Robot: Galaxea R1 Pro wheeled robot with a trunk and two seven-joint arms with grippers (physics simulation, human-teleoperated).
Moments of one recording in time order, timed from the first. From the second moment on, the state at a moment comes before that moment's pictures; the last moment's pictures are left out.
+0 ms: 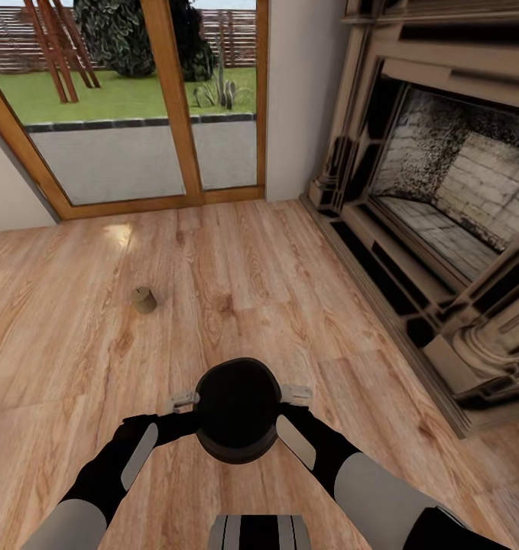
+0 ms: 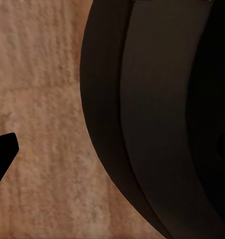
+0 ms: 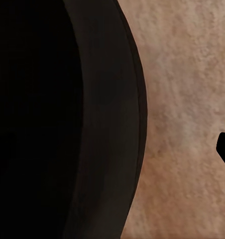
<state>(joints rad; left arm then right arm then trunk) -0.54 0.05 -0.08 -0.84 0.35 0.62 -0.09 -0.77 0.17 0.67 -0.53 -0.80 0.31 -0.46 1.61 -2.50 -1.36</state>
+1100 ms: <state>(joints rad) -0.54 0.05 -0.07 -0.85 0.36 0.62 -0.09 -0.77 0.17 0.67 -0.53 -0.80 0.31 -0.46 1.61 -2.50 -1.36</state>
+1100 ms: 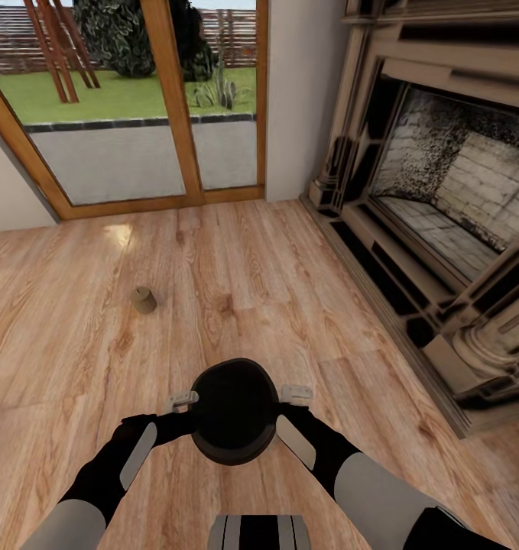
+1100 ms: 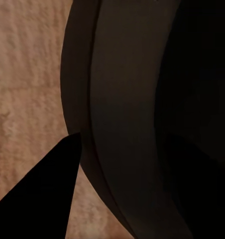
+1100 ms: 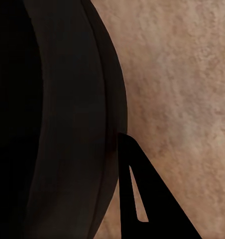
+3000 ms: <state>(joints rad) -0.54 0.05 -0.07 -0.86 0.37 0.62 -0.09 -0.77 0.17 0.67 -0.53 -0.80 0.30 -0.45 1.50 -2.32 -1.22</state>
